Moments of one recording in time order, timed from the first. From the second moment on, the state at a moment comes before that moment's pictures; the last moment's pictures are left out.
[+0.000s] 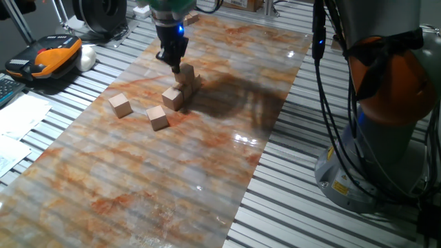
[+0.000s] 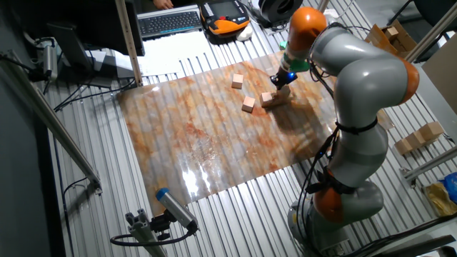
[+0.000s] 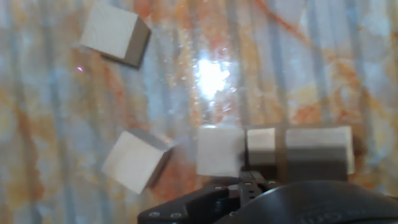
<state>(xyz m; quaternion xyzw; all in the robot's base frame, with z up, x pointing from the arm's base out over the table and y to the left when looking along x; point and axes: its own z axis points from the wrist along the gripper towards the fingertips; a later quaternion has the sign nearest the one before) 0.574 -0.049 0.137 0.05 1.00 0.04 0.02</state>
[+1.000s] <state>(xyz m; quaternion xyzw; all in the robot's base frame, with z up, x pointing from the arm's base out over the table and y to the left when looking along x) 0.565 -0.011 0.119 0.10 0.99 -0.01 0.01</state>
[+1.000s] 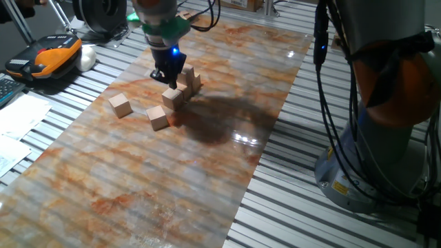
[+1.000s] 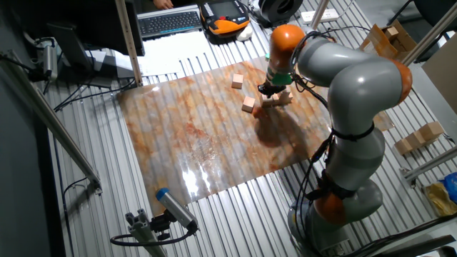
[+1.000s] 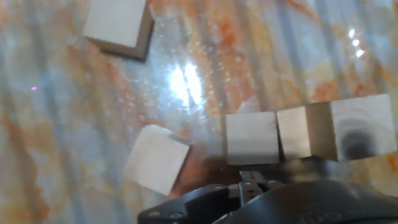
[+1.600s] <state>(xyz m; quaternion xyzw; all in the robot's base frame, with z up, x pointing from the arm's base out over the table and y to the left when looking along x) 0.569 0.001 0.114 0.11 0.99 0.02 0.00</state>
